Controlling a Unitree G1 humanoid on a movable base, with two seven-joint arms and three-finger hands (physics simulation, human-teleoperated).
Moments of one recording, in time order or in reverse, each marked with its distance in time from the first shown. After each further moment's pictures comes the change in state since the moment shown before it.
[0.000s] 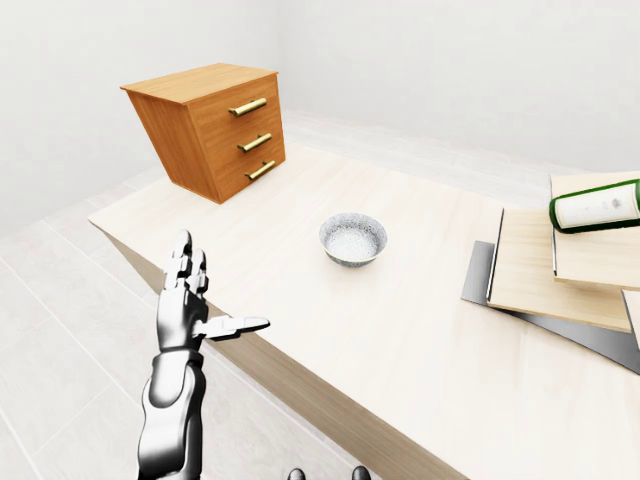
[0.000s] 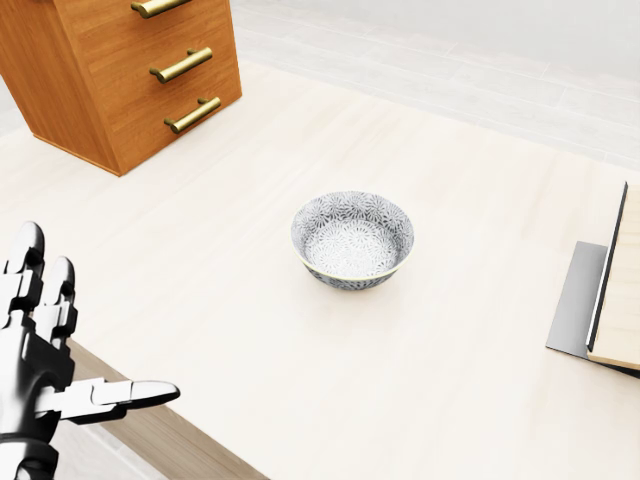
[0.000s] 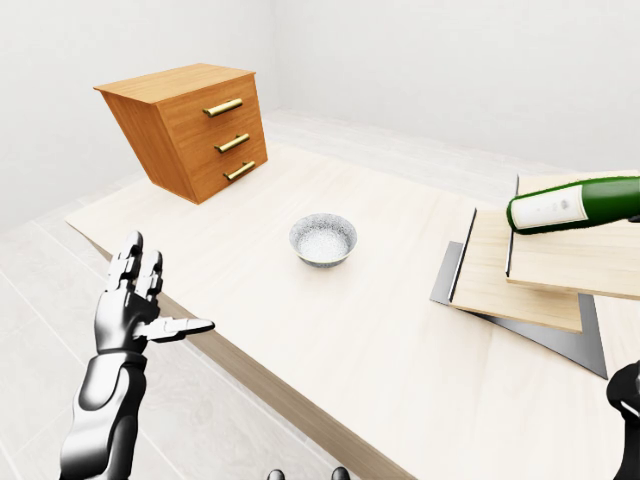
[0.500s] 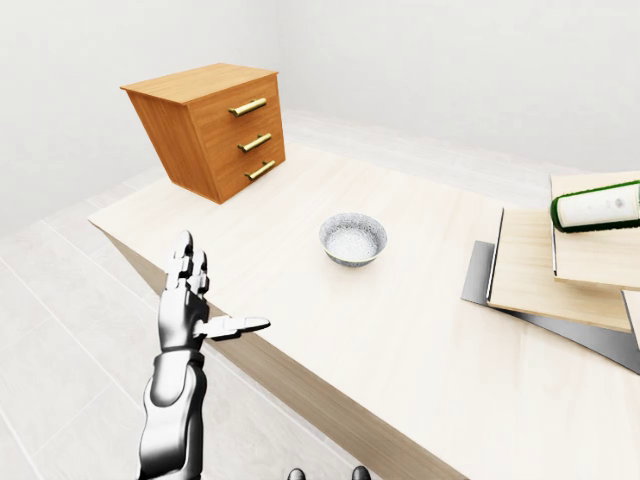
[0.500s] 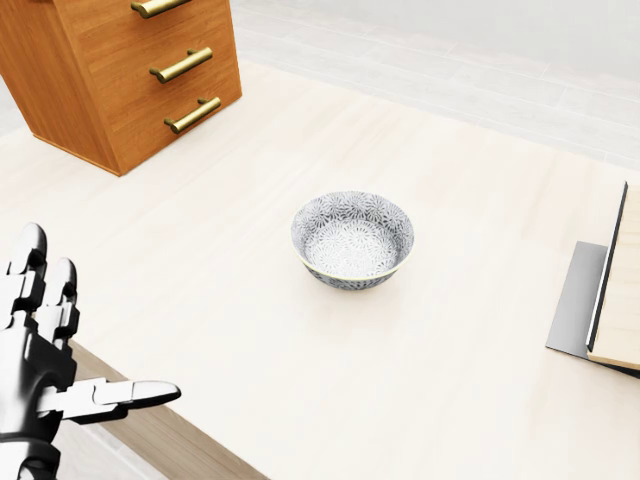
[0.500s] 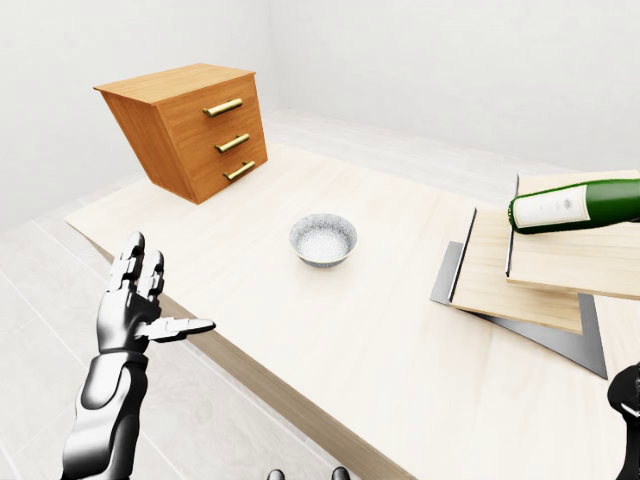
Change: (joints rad) left arm -0.005 0.002 -0.002 0.023 -0.002 -0.013 0.000; right arm 0.002 -0.005 0.017 0.026 -0.026 0.000 -0.046
